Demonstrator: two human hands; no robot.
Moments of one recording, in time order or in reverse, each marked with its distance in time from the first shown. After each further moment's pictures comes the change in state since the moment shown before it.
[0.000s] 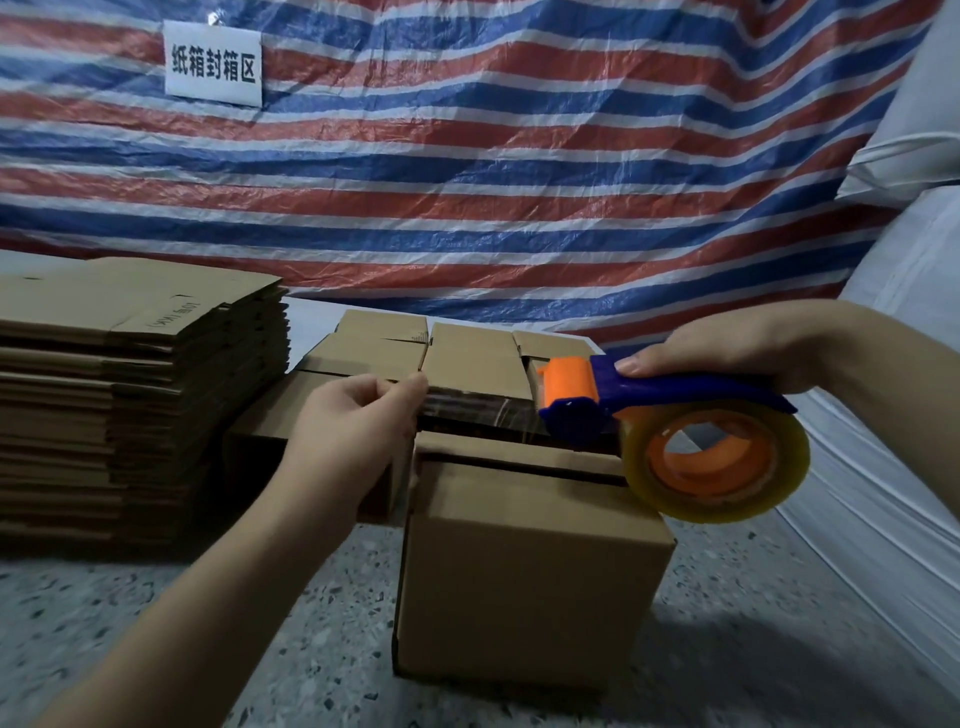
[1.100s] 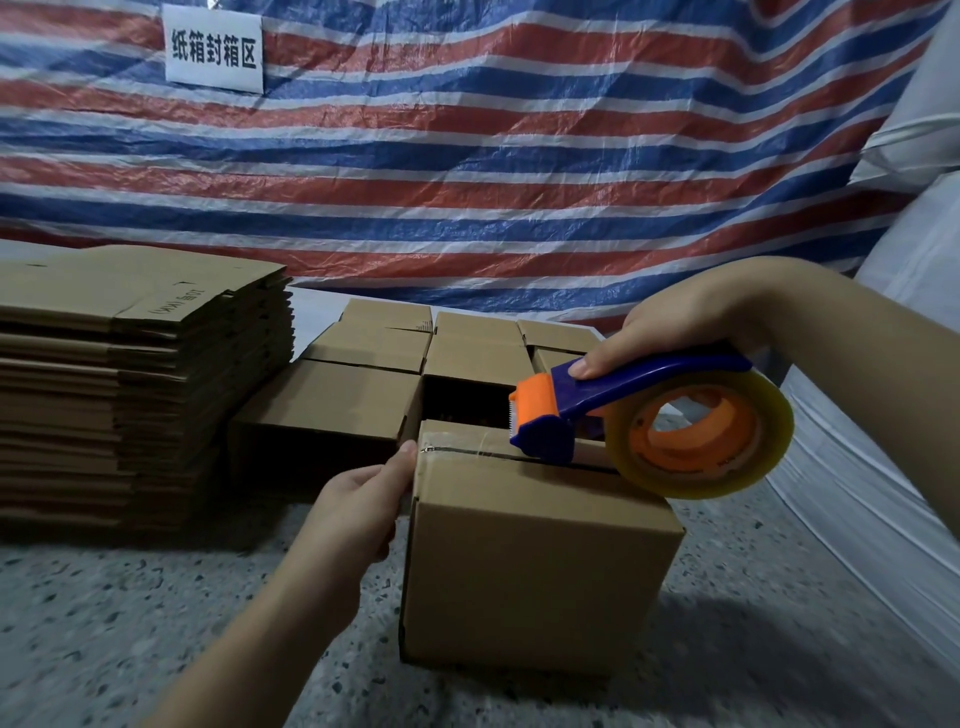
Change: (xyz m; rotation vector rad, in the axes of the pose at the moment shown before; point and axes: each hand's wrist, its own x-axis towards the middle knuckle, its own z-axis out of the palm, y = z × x) left_hand -0.021 -0.056 -0.006 -0.032 -0.119 -0.324; right_hand 0.002 -0.031 -0.015 -0.161 -0.131 0.069
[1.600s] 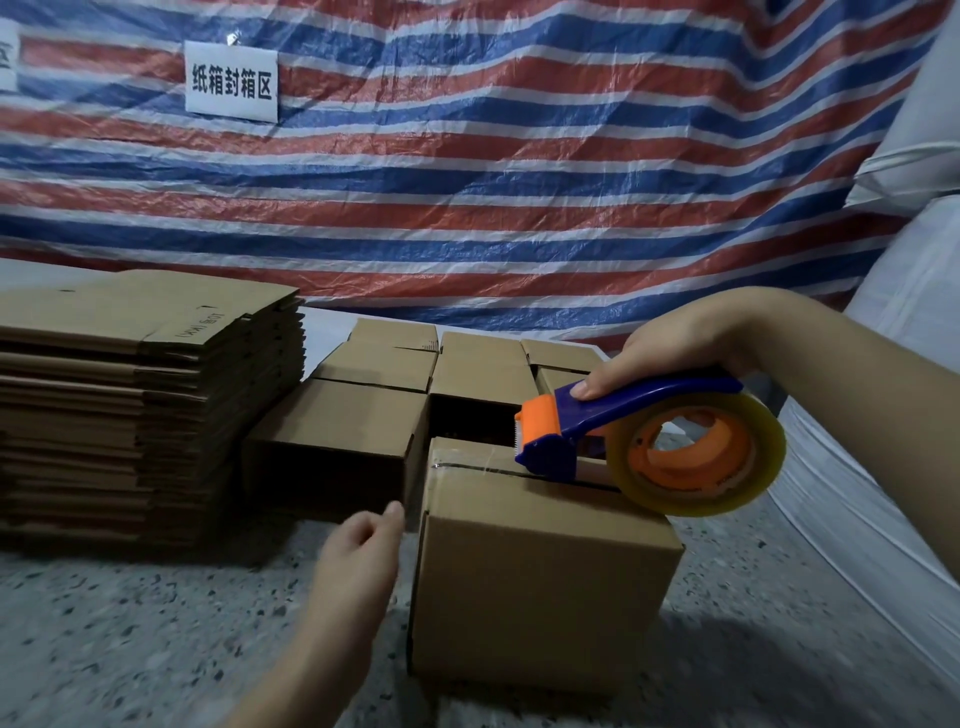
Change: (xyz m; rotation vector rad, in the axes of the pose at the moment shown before) left_hand -0.017 -0.020 0.006 -0.005 0.209 -0.030; right_hand -0.002 -0.001 0.001 -0.011 0.002 0.012
